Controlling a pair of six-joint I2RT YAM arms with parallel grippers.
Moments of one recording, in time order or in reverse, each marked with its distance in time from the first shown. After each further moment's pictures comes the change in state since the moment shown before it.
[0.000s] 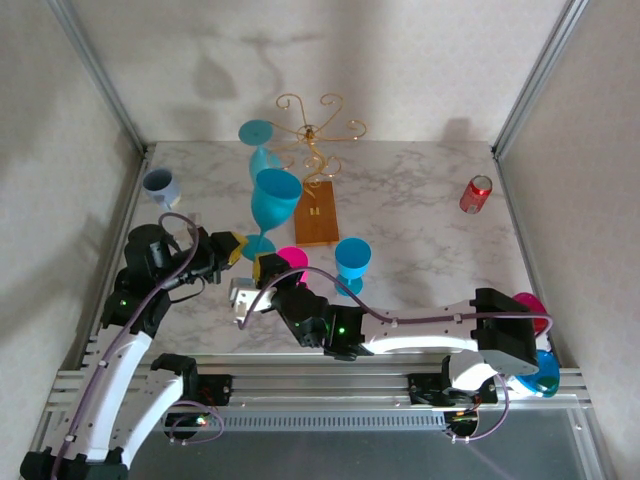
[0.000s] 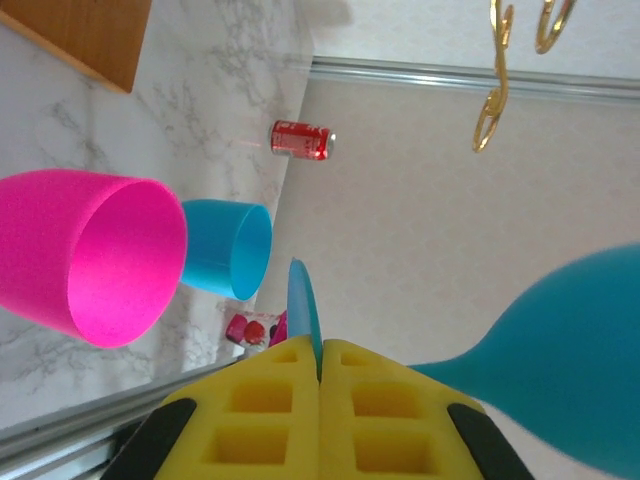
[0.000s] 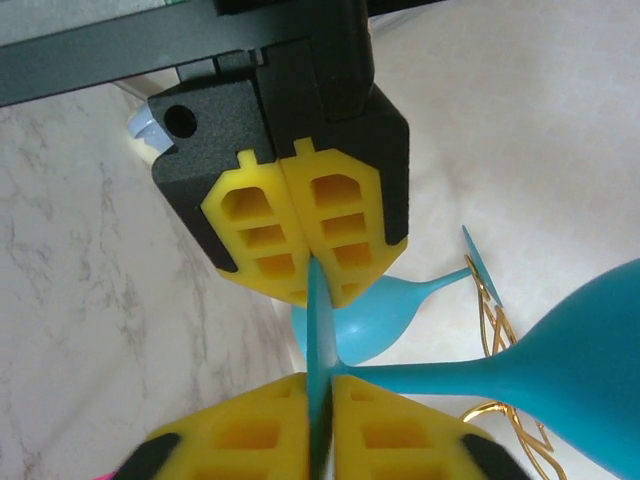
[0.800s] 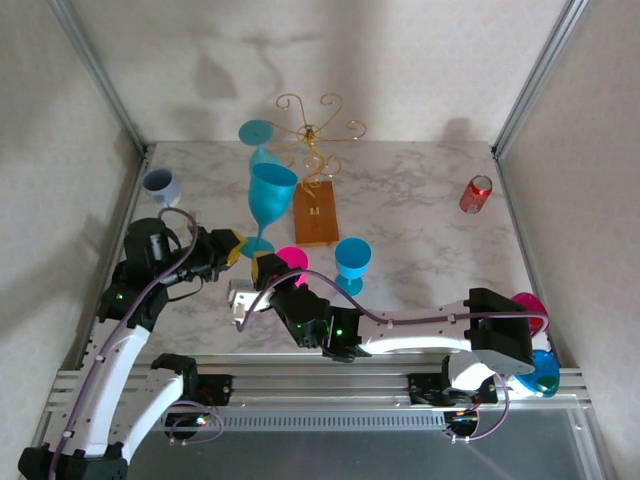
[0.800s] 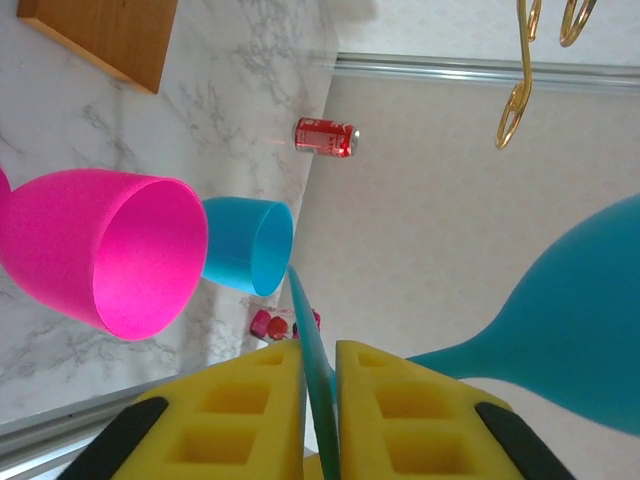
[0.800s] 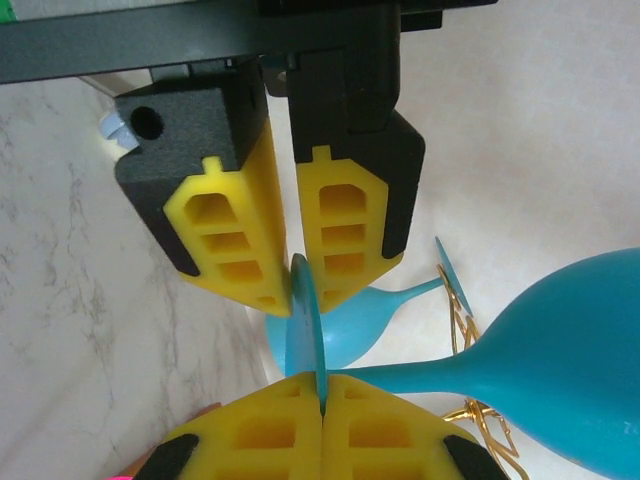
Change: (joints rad) left arm 0.001 0.047 0.073 -0.115 0.003 0.074; right arm 0.002 0.027 -0.014 0.122 0.013 -0.106
